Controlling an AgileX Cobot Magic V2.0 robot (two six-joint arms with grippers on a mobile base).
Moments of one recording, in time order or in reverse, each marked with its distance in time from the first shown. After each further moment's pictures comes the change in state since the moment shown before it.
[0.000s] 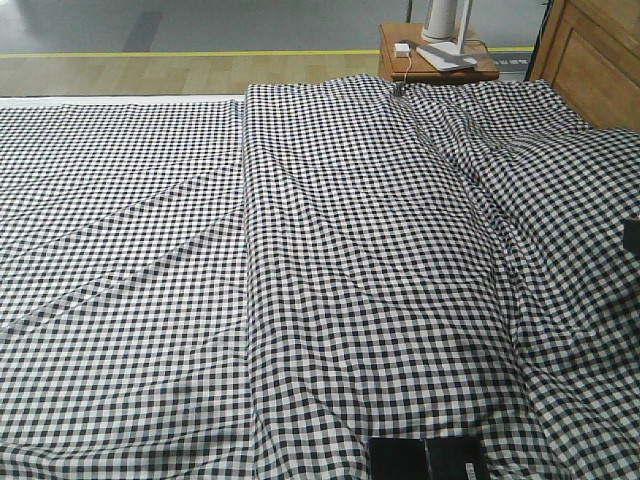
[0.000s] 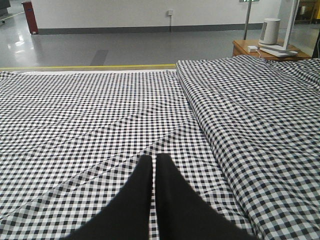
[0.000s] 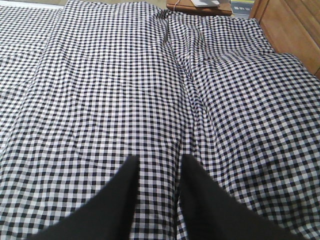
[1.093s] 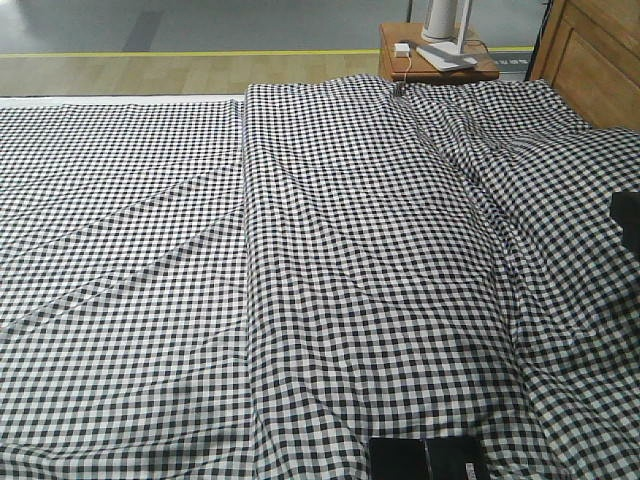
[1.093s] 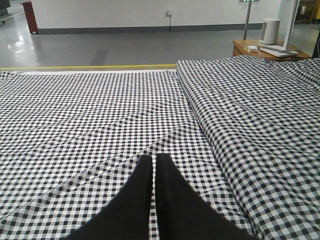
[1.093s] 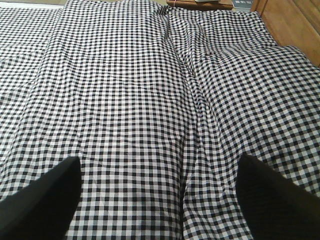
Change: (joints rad) left arm 0.000 0.000 0.000 0.000 0.000 0.000; right arm 0.000 0.002 0.000 0.002 0.009 0.037
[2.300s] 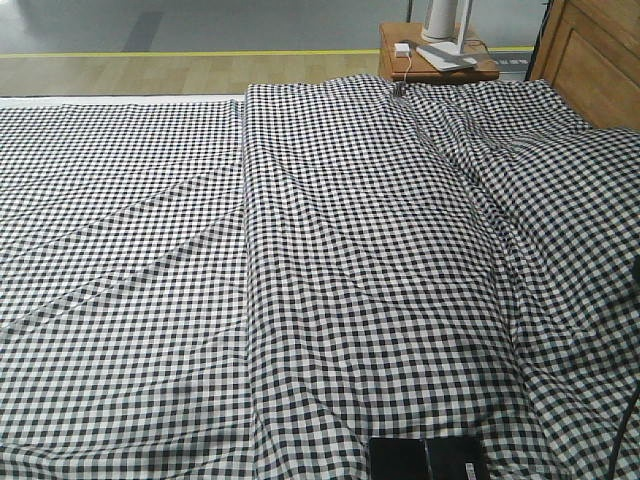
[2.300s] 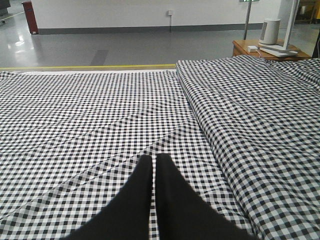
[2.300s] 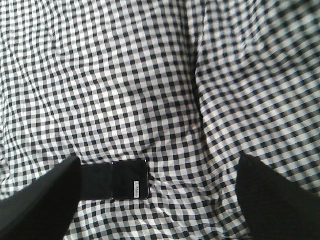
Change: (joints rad) left arm 0.000 0.000 0.000 0.000 0.000 0.000; right arm -0.503 0.663 -0.262 0.482 0.405 -0.473
